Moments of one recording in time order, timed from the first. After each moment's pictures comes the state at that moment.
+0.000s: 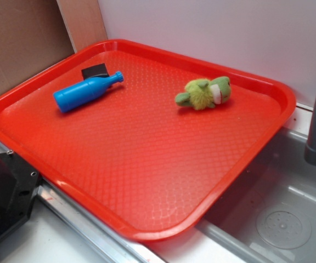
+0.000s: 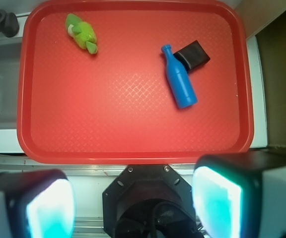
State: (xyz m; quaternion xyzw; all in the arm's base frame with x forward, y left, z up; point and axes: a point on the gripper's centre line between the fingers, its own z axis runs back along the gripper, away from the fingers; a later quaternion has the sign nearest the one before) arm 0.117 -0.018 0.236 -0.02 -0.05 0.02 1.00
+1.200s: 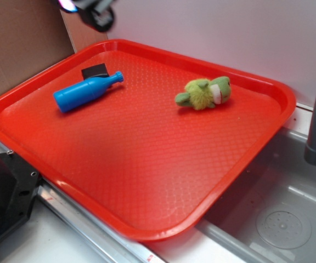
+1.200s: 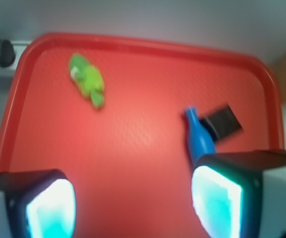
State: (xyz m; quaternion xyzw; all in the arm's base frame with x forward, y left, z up) arm 0.215 -0.032 0.166 -0.01 -0.13 -0.05 0.99
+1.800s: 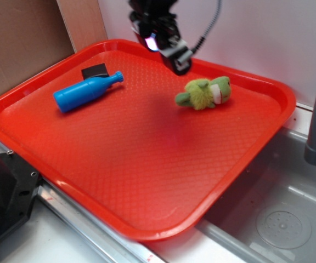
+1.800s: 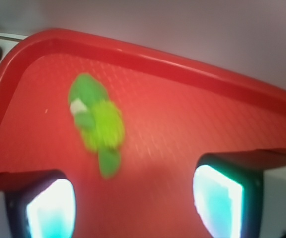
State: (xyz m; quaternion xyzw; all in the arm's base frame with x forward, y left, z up) arm 0.291 -0.059 0.088 -0.03 -0.11 -0.14 0.98
